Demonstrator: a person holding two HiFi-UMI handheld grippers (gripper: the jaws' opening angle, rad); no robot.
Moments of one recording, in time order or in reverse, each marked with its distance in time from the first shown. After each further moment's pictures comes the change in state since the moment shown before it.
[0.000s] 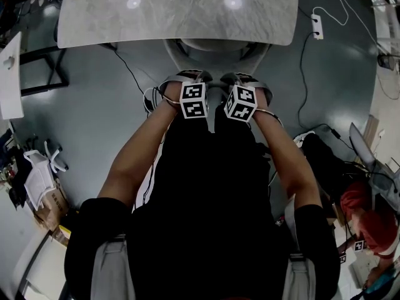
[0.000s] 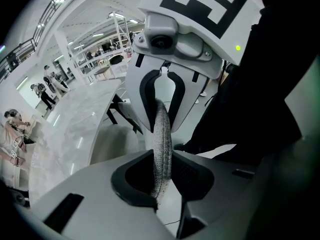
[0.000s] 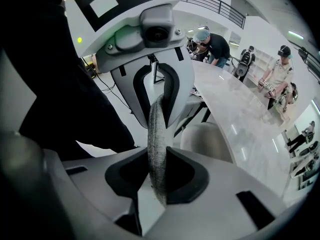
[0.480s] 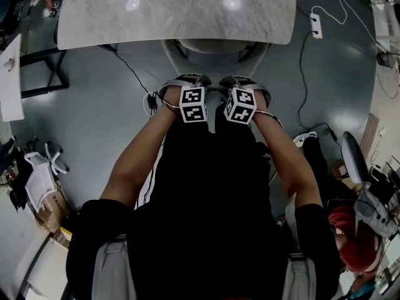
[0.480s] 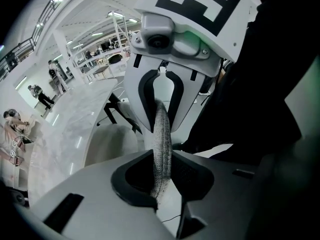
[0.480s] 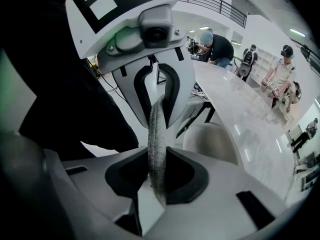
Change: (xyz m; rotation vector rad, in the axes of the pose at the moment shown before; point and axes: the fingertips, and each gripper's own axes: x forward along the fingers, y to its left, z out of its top) left arm -0.003 -0.016 -0.002 0.002 0.010 -0.013; right arm -0.001 0.016 0.002 -0.007 -0.006 0.037
